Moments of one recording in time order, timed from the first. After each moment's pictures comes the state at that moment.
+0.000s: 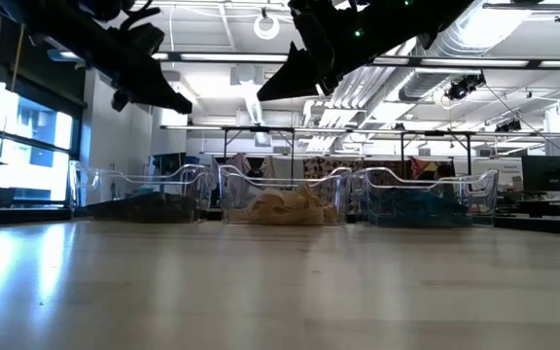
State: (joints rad) left arm 0.38 0.85 0.58 -0.21 -0.15 -0.26; right arm 0.06 1.67 1.03 0.21 0.26 -0.08
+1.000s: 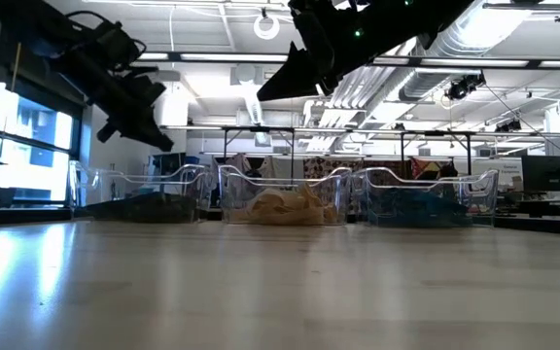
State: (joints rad) left arm 0.92 1.01 0.58 -0.19 0.15 -0.18; right arm 0.06 1.67 1.03 0.21 0.26 -0.08
